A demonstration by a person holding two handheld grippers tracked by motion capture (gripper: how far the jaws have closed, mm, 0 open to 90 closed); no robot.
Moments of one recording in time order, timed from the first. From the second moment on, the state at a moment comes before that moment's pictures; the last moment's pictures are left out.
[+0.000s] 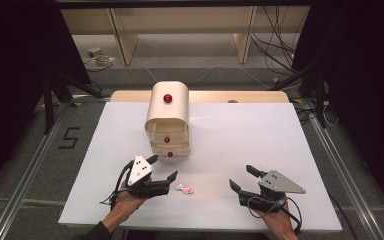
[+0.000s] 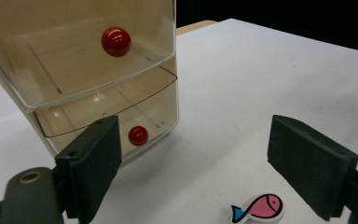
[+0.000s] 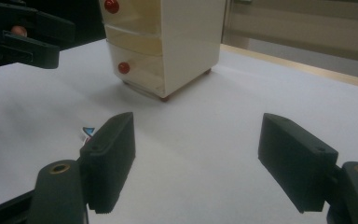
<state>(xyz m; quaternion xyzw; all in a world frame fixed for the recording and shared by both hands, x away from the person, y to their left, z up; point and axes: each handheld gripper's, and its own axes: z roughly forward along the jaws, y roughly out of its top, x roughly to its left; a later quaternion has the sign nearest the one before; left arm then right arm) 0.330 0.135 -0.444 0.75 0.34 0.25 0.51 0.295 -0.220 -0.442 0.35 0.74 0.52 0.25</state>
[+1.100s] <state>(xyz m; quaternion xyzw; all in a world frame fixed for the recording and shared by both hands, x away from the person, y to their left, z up) 0.340 0.123 -0.451 0.75 0.36 0.25 0.50 0.295 -0.220 -0.442 0.35 0.74 0.51 0.25</state>
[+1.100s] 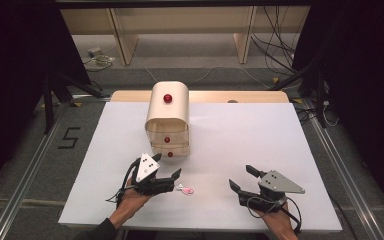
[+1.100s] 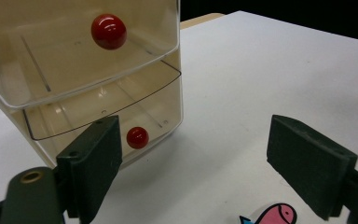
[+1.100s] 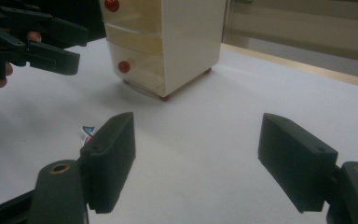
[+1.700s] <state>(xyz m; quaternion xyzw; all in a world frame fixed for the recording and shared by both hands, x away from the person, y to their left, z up) 0.350 0.116 -0.457 0.75 0.37 0.26 0.48 0.295 -0.219 -0.442 0.35 0.74 0.51 0.25</state>
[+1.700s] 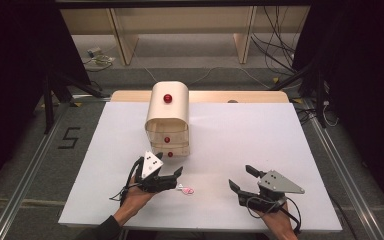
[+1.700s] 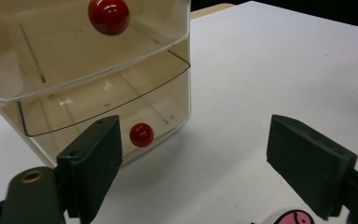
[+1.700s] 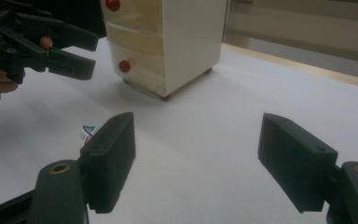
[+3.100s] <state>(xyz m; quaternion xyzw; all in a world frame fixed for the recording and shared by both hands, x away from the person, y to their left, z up) 0.361 0.103 -0.470 0.75 0.42 0.27 0.44 0.296 -0.218 -0.443 0.35 0.74 0.51 0.25</state>
